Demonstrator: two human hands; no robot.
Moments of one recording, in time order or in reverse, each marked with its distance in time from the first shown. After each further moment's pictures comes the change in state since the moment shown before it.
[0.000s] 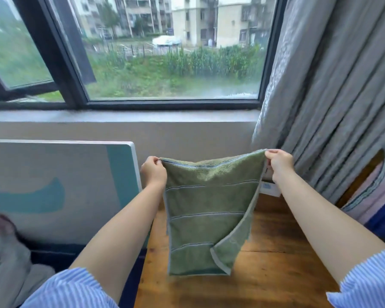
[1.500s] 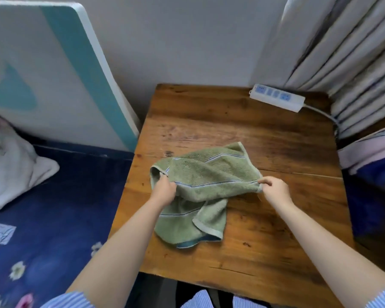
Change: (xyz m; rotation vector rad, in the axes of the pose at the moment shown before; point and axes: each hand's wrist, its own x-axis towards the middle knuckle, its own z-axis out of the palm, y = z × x) left_hand -0.185 -0.170 0.075 0.485 -0.650 -0.457; right_hand -0.057 0.247 -0.124 -0.894 -0.418 0.170
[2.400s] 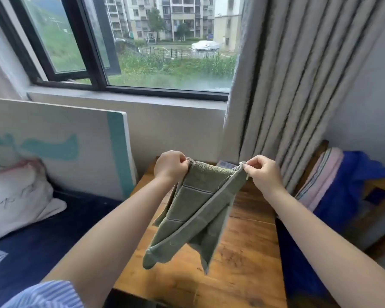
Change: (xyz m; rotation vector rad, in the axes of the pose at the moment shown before) left_hand -0.248 0.156 -0.046 0.033 0.655 0.627; right_hand -0.153 -0.072 -0.223 0.314 0.282 -0.675
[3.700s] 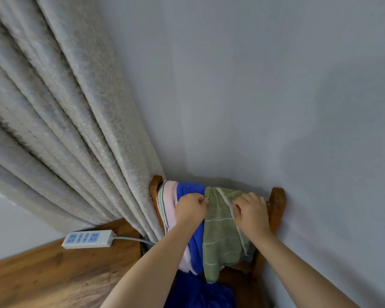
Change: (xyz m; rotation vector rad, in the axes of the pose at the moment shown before) left_hand 0.071 0.416 0.413 -0.104 -0.602 0.285; right_hand 0.148 0.330 -0.333 -0.837 0.415 -0.112
